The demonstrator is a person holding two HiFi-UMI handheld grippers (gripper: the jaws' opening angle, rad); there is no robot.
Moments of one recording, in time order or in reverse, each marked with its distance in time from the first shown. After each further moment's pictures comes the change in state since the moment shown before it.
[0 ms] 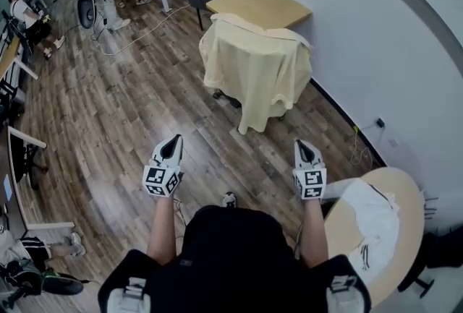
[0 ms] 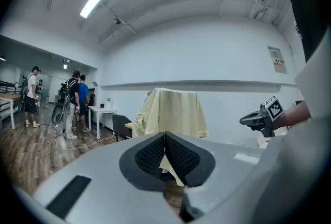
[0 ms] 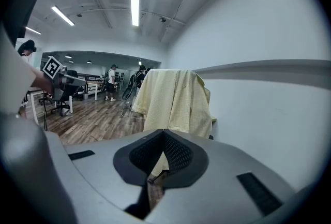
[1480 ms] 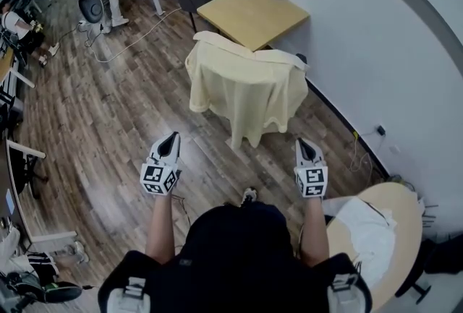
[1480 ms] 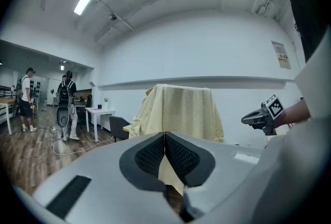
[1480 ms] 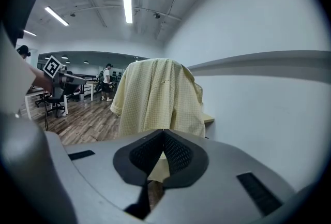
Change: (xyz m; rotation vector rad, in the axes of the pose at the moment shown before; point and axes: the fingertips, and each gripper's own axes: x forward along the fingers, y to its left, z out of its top) left arm 0.132 0.023 0.027 0.021 0.017 -0.002; right arm 0.096 -0.090 0.016 0.016 0.007 -0.006
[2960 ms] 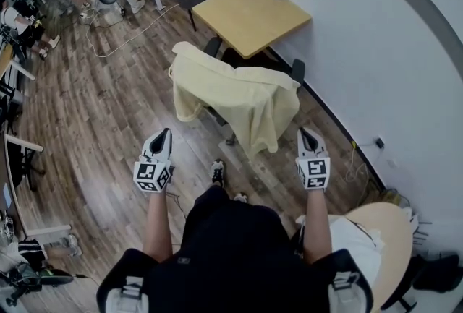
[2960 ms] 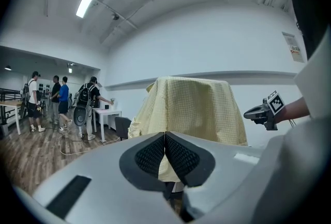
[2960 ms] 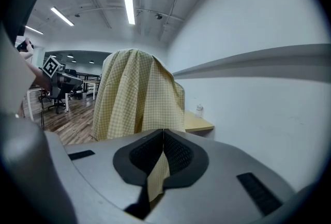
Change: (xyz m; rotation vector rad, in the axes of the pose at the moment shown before) left arm 0.092 -0.008 0.014 0.000 0.011 0.104; right arm 0.080 -0.113 0.024 -0.046 -0.031 0.047
